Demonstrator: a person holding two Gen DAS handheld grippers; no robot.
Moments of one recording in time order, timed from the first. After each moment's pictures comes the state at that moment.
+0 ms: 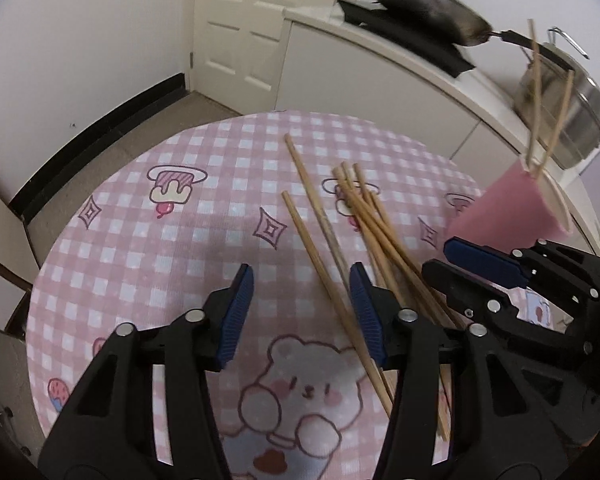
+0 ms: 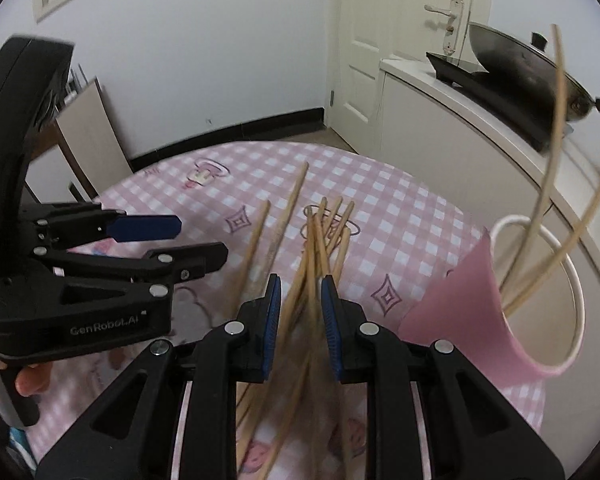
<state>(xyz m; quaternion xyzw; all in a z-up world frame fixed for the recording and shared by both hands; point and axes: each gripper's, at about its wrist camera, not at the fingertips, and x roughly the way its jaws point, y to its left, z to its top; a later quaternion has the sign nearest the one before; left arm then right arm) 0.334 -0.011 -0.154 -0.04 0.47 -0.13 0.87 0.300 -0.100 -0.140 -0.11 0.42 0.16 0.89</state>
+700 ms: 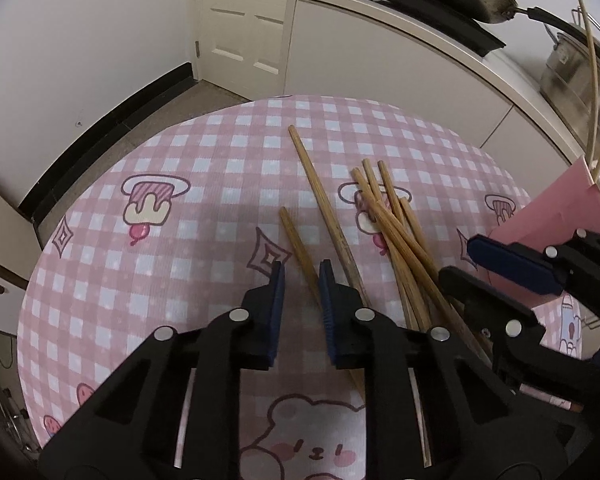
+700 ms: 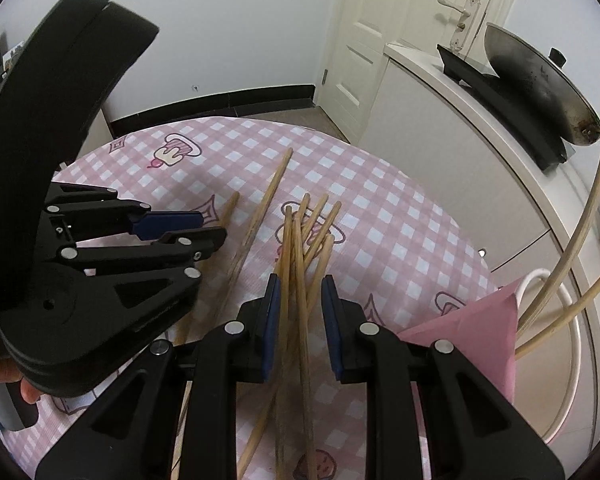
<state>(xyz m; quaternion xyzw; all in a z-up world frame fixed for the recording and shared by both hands) 0.374 -0.031 -0.180 -0.01 0.50 -0.11 0.86 0.332 -0.088 -0.151 -0.17 0.45 0.13 0.87</state>
